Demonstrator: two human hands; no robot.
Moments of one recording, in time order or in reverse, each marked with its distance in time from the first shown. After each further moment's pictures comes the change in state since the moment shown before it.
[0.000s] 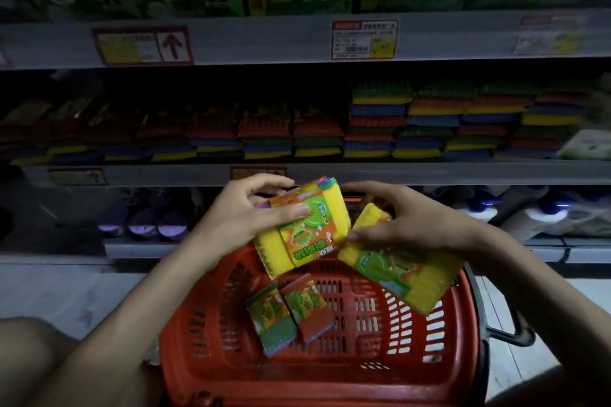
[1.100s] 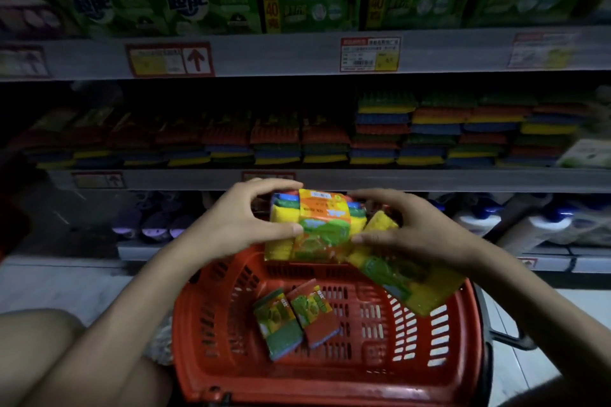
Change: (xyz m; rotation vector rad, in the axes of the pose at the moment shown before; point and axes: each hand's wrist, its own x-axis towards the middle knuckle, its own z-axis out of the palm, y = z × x) left_hand -0.014 0.006 -0.025 0.220 -0.125 0.119; right_hand -0.014 0.004 0.012 -0.092 0.153 -0.054
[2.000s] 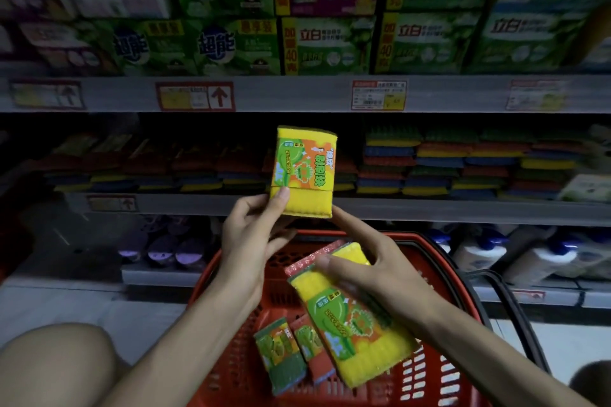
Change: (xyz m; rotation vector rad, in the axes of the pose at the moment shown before) left_hand 0.001 0.019 0.036 -0.924 0.587 -0.161; right_hand -0.002 -0.051 0.057 0.460 0.145 -0.129
